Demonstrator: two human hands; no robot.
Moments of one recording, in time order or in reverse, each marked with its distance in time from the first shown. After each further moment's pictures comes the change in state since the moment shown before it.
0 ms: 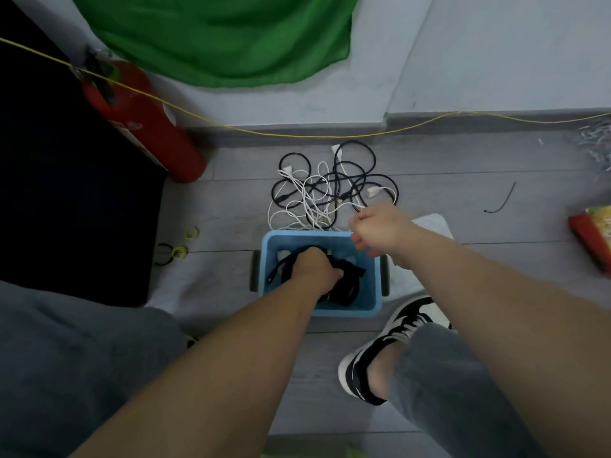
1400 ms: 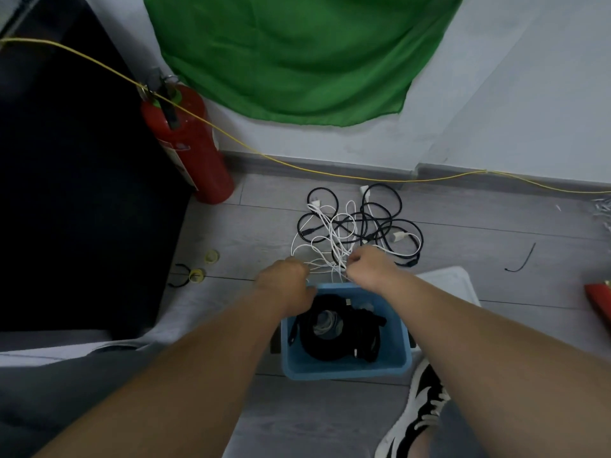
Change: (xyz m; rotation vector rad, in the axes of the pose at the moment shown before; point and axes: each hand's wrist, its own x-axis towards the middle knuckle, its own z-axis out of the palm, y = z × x) left_hand 0.009 -0.079 -0.101 0.385 0.170 0.308; right_hand 0.054 -0.037 0.066 -0.444 0.010 -0.076
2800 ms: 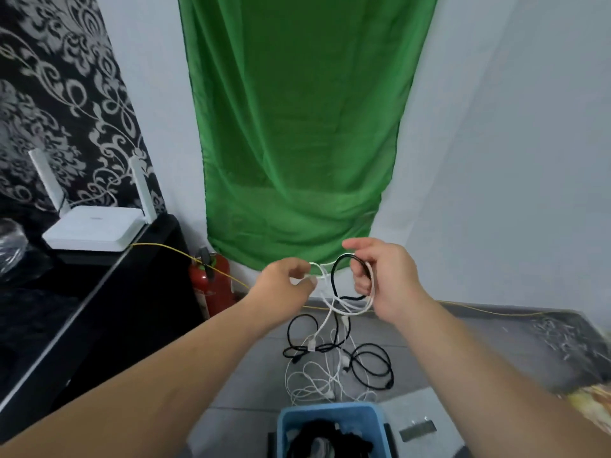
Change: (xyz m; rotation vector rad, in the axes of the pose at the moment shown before) left_hand -0.112 0.064 -0.254 -0.756 0.473 0.135; right_hand -0.193 -0.131 -0.183 1.260 0.251 -0.416
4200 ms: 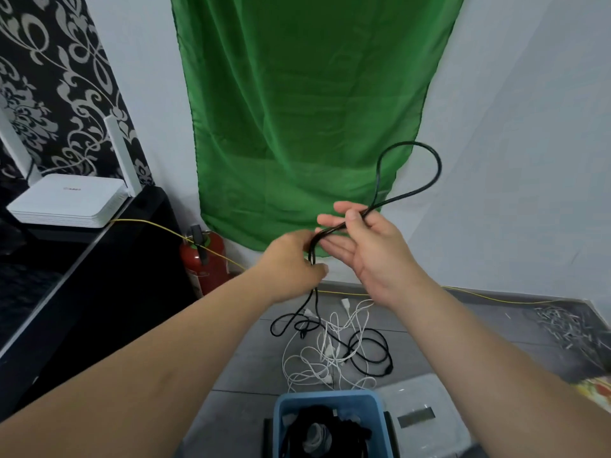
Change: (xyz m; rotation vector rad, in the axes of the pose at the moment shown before) left_hand 0.043 -0.002 0.005 0.123 -0.080 0.088; right_hand 0.037 0.020 0.021 0.039 -0.178 -0.155
